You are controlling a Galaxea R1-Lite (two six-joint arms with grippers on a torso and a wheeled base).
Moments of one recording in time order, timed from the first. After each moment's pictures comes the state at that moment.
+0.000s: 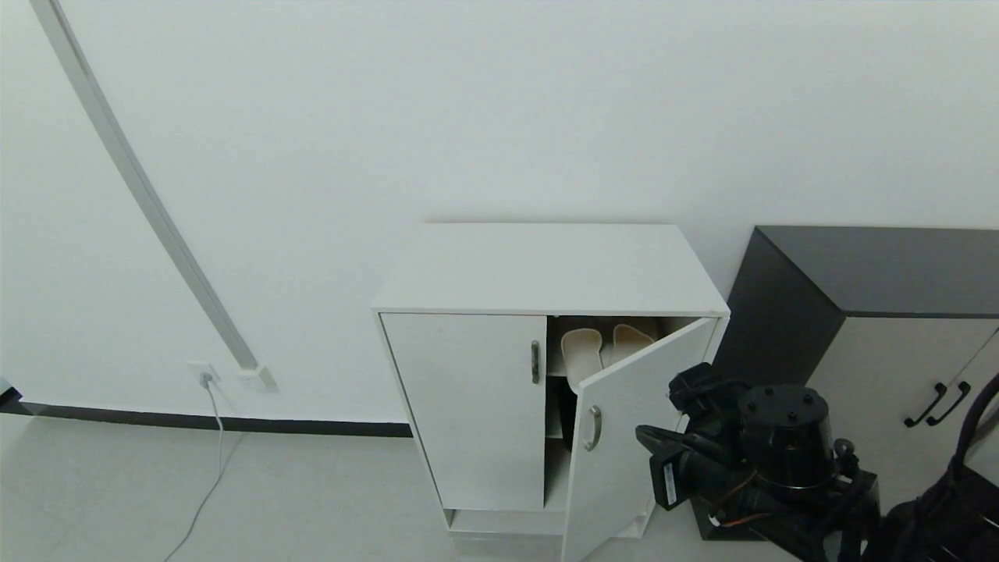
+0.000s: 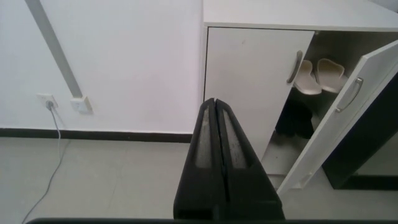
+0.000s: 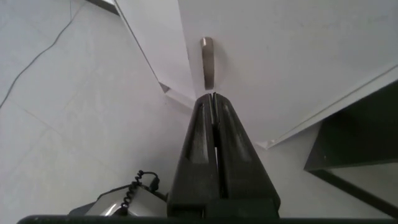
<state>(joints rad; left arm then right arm) 0.00 0.00 0.00 0.00 0.02 -0.02 0.68 1.93 -0.45 -1.12 -0.15 0.08</state>
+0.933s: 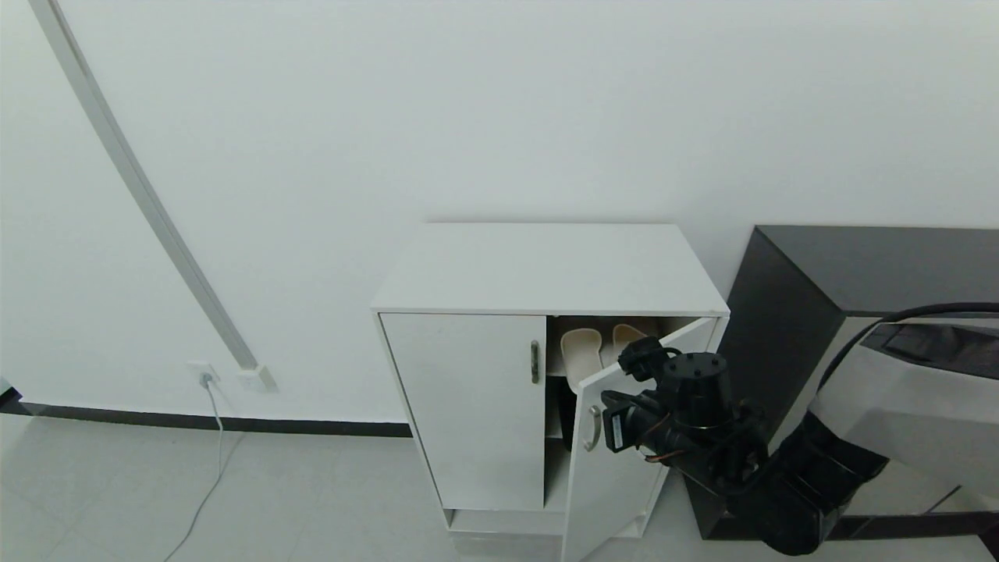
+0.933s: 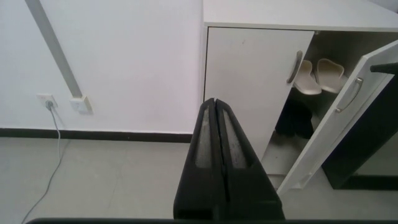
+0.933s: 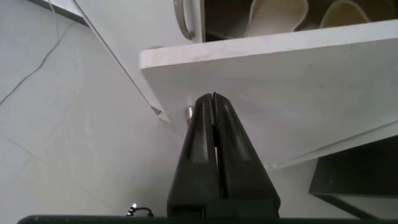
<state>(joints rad) 0.00 0.00 0.00 0.00 0.02 -0.02 0.62 2.18 -0.80 -1.06 -0.15 0.08</state>
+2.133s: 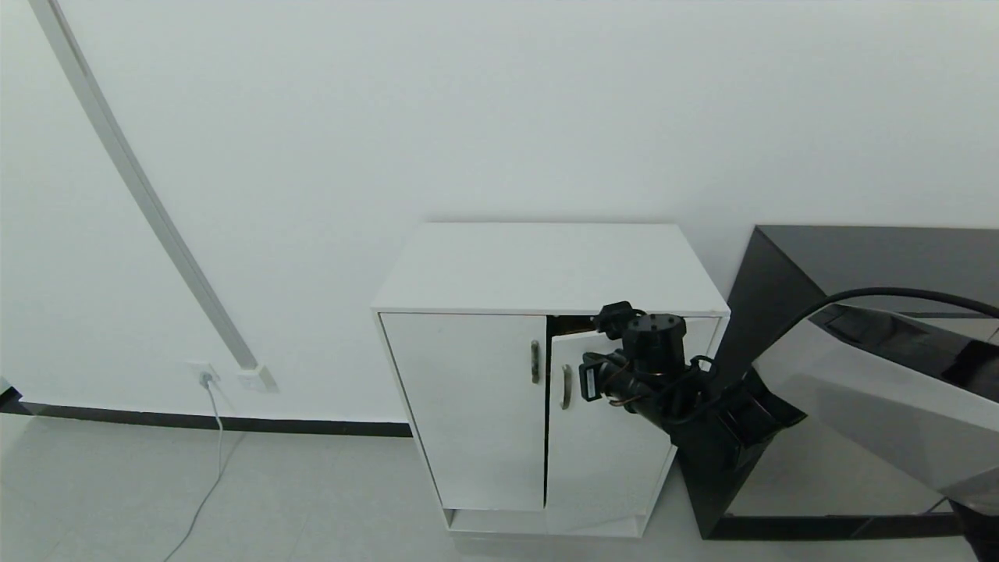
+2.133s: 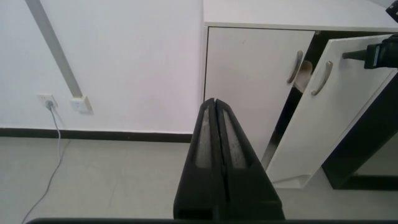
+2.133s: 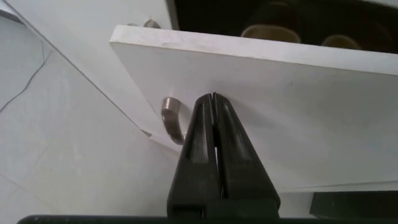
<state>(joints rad) 0.00 0.00 0.00 0.00 0.02 -0.02 0.57 2.33 -1.19 -0.87 -0.15 0.08</state>
